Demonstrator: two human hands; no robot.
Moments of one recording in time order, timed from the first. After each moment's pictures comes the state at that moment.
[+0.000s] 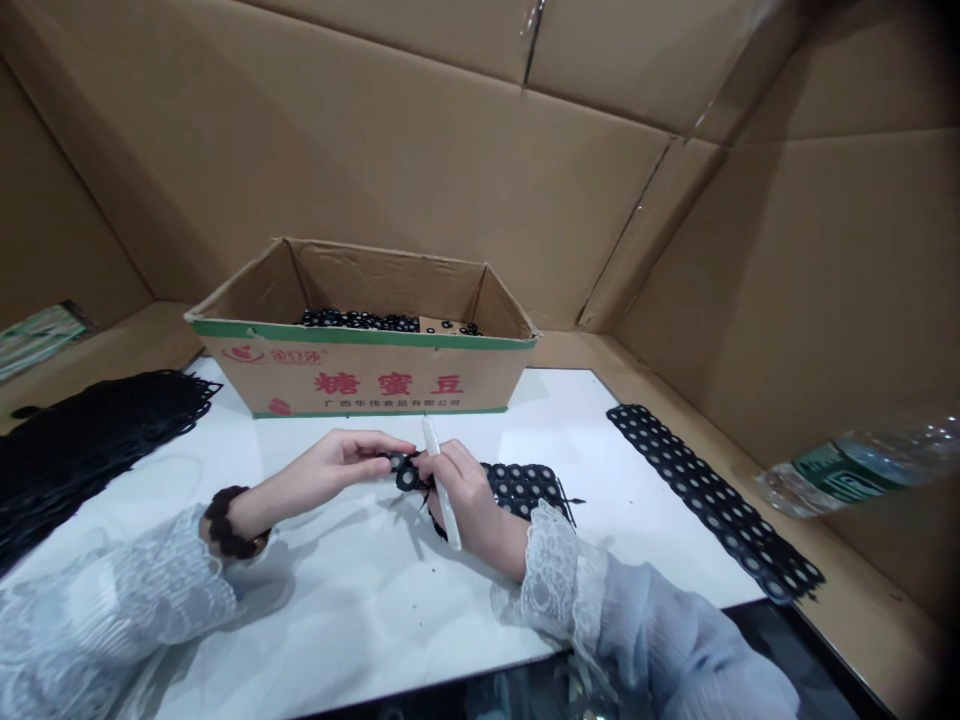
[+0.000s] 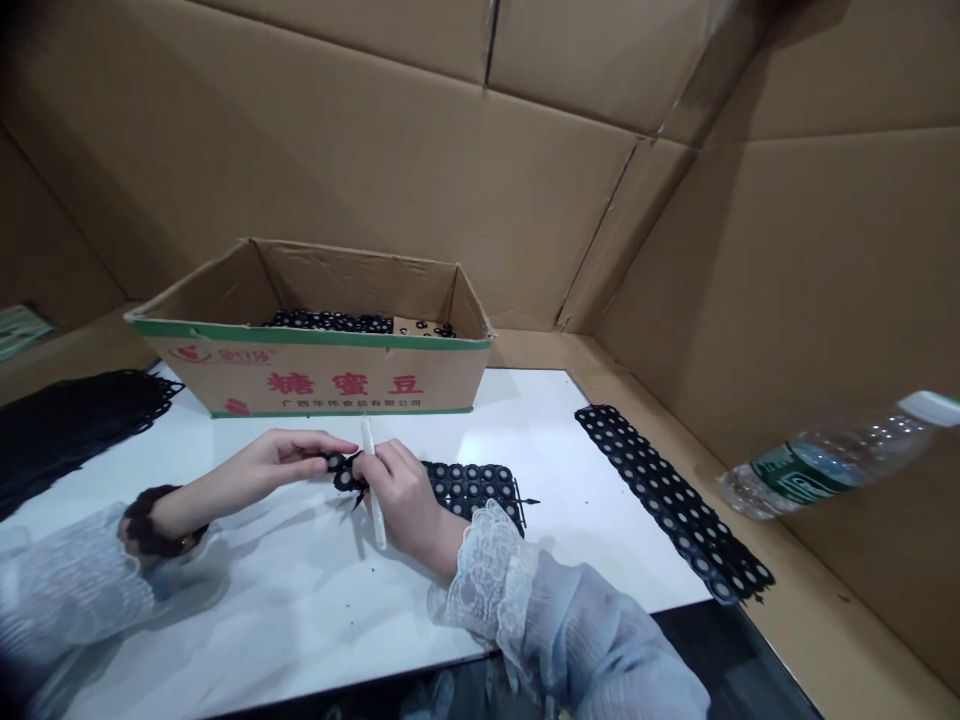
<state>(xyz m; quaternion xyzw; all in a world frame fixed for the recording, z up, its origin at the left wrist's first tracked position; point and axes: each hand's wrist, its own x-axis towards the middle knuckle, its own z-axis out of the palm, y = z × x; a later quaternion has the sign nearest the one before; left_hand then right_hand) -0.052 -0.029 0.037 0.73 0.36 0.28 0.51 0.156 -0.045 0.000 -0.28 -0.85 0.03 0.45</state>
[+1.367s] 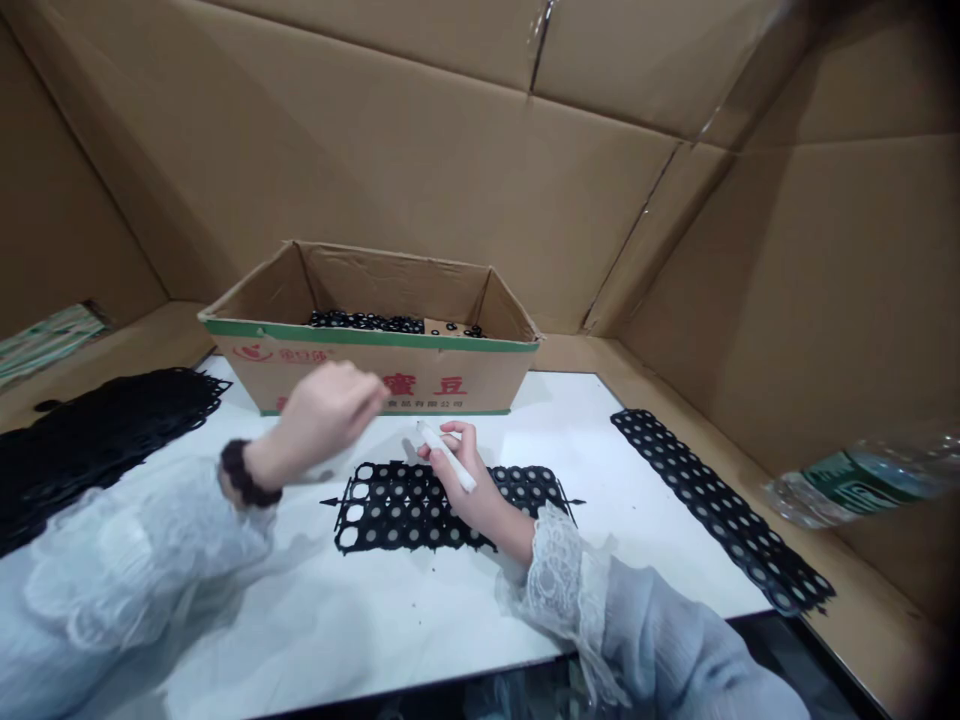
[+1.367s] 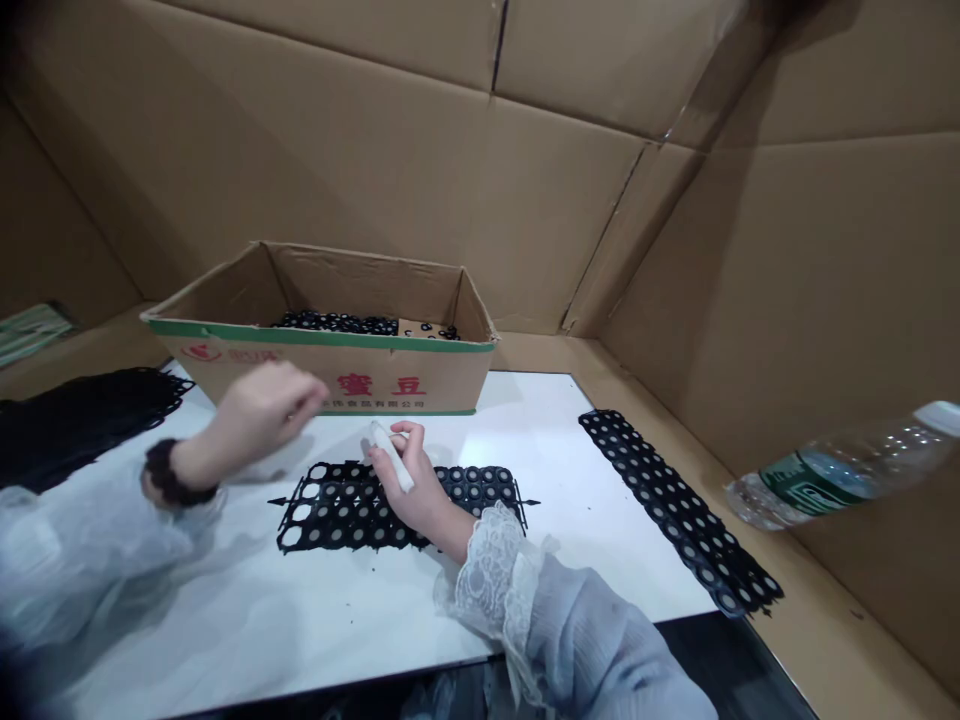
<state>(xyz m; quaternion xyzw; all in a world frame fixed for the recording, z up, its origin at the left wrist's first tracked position) -0.056 0.005 0.067 0.83 0.47 0.24 -0.16 0.158 -0.032 -0.009 -0.36 -0.71 0.40 0.46</state>
